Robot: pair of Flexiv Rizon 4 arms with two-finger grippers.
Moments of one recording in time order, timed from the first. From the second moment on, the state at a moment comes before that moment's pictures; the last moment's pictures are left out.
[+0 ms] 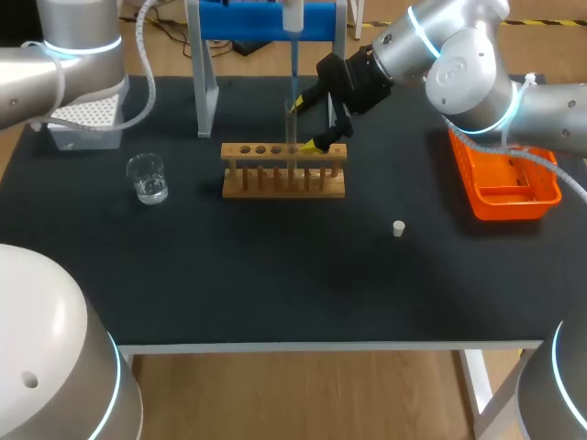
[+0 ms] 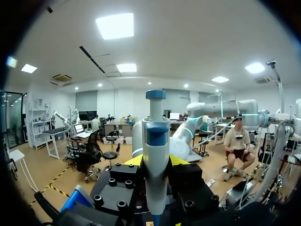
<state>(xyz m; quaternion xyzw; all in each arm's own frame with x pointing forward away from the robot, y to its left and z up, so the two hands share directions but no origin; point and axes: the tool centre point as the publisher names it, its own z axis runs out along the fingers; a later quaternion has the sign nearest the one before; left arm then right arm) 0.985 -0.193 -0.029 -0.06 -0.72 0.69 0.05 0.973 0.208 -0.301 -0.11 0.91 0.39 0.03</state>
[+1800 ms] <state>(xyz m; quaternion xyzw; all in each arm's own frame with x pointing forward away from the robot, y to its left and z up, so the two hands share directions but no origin) 0.988 -0.183 -0.058 -0.05 -0.72 0.70 0.04 0.973 0.208 -0.301 -0.11 0.91 0.39 0.03</state>
